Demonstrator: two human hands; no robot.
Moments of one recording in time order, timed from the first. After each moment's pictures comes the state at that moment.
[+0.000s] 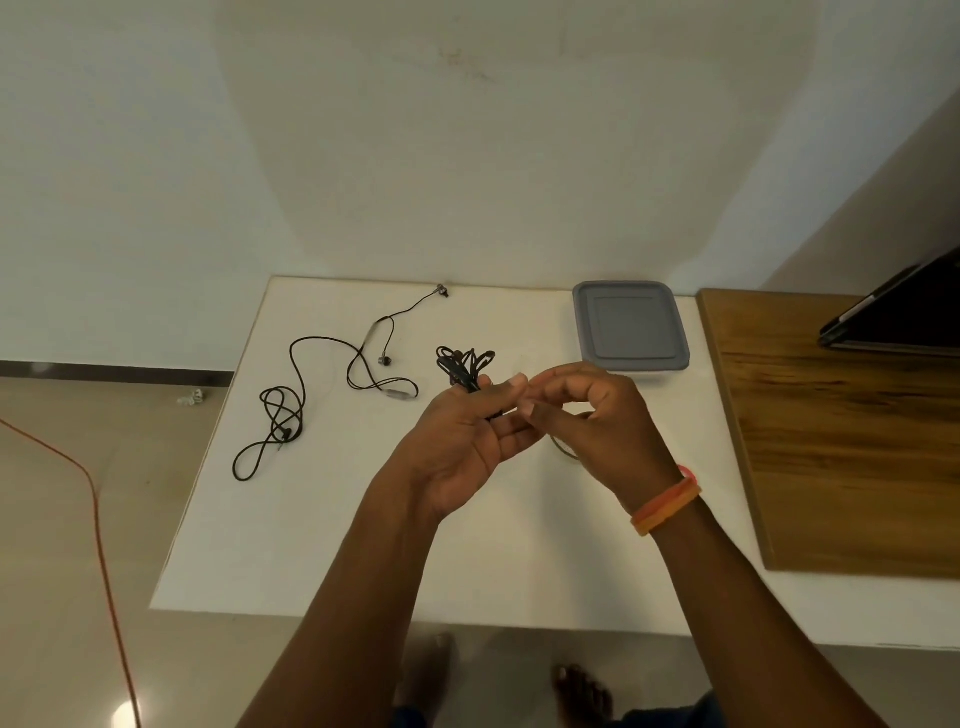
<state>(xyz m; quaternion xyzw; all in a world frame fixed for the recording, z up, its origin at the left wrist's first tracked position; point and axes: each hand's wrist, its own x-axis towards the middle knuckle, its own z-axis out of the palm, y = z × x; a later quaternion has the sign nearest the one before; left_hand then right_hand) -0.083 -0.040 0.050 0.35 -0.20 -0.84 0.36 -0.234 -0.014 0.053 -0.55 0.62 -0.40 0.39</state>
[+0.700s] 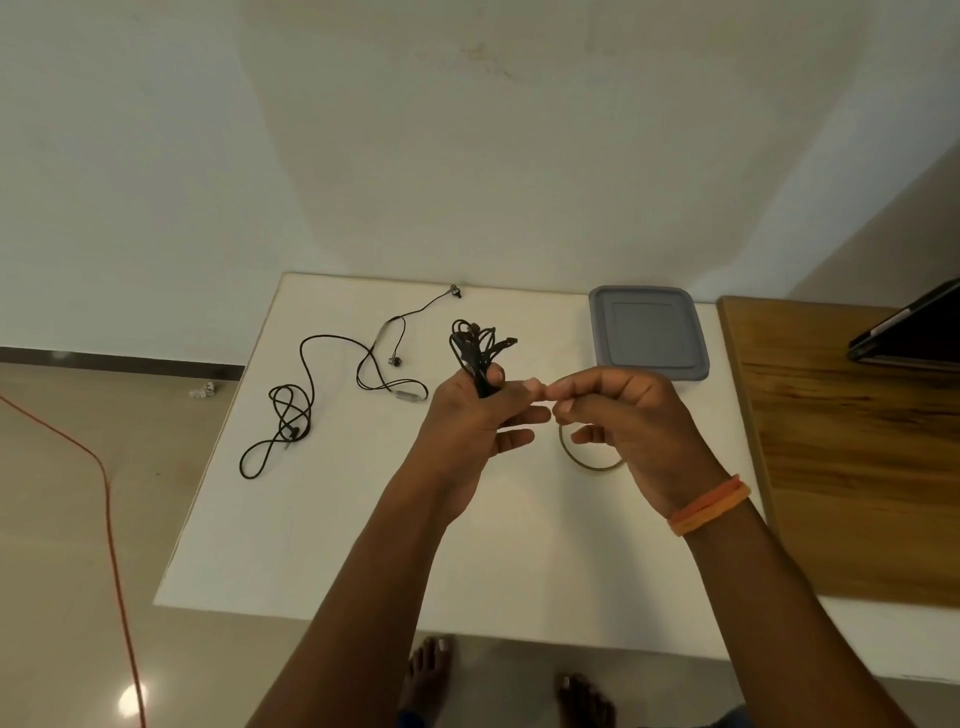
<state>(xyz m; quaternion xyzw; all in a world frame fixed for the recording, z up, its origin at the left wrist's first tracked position) -0.078 -0.043 0.056 0.48 -0.34 -0.71 0.37 -0.246 -0.024 0.067 -0.44 0.59 -0.40 0.54</state>
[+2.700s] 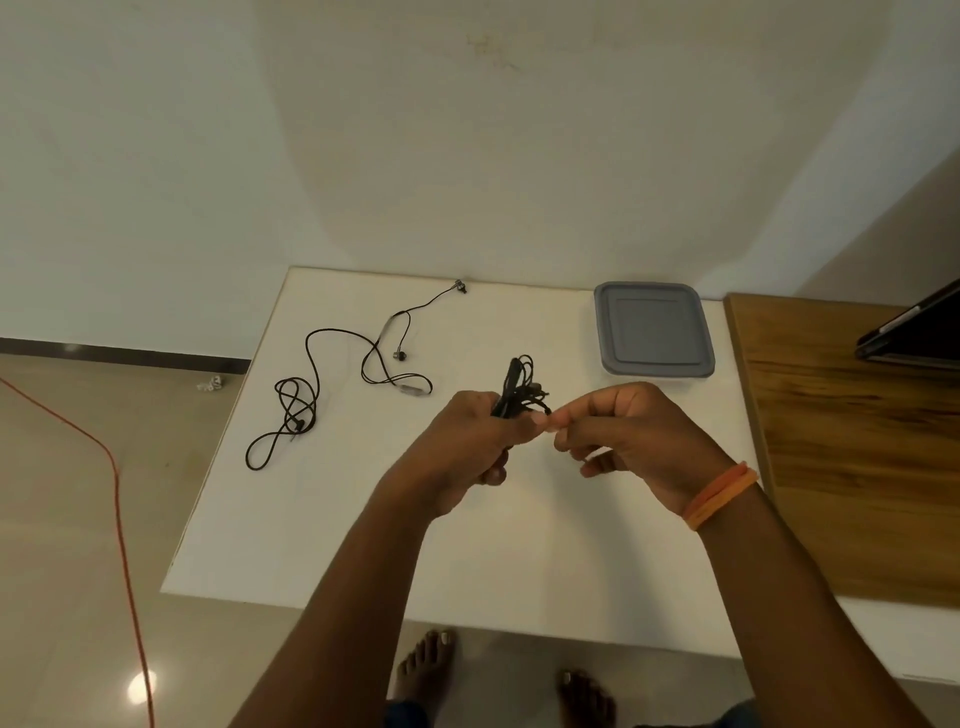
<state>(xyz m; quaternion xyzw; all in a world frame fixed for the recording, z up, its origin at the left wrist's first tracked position) -0.071 -0.042 0.047 0.54 -0.42 -0.70 0.20 -0.255 -0.024 0.063 -0.44 0.62 -0.27 0.59</state>
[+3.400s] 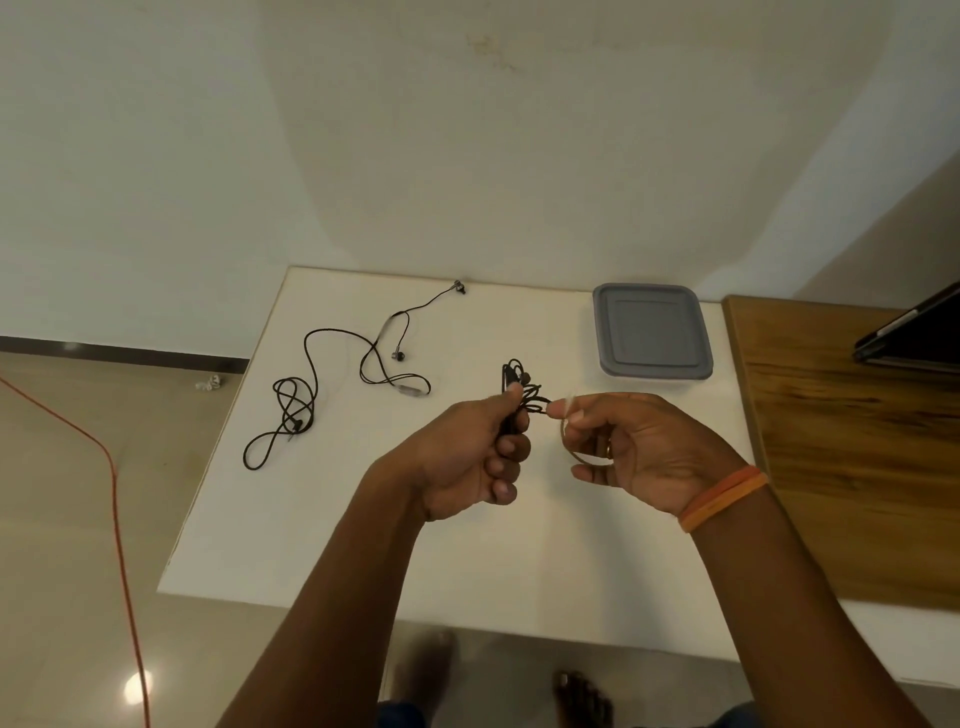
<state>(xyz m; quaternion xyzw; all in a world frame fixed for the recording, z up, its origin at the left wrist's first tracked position) -0.068 -0.043 0.049 0.46 -0.25 -0.84 0.17 -0.255 -0.024 0.061 -0.26 0.60 -0.30 0.69</state>
